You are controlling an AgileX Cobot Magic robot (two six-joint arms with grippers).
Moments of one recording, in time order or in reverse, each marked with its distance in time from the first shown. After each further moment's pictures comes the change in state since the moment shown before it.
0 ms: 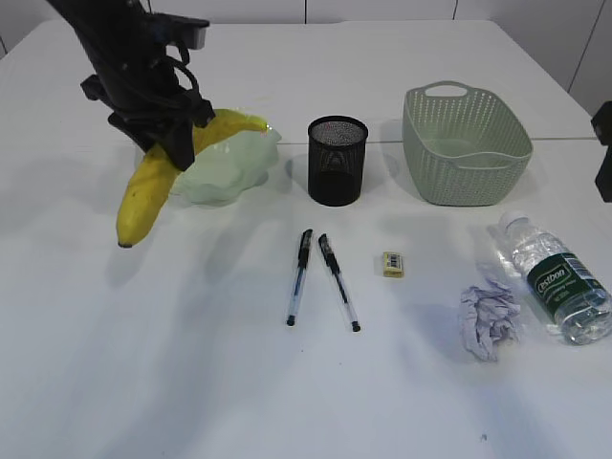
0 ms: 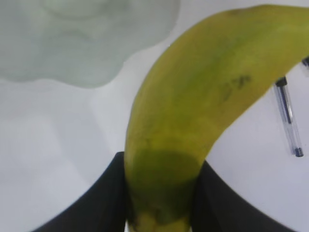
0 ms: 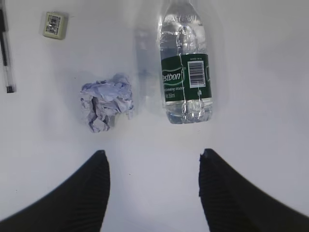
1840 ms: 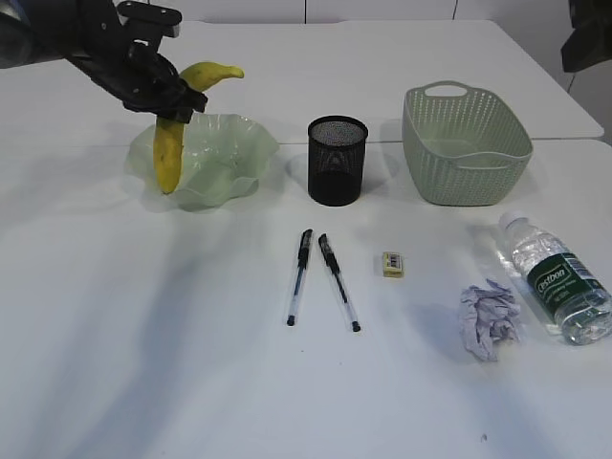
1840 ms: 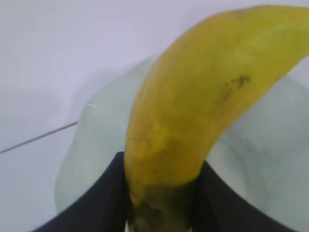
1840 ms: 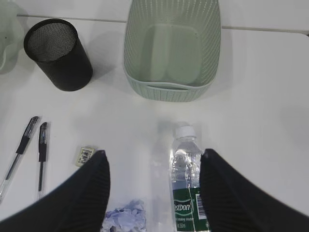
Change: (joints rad) left arm 0.121 0.192 -0.044 0.050 -0.699 -0.004; right arm 0.000 0.001 -0.077 -0.014 -0.345 0.000
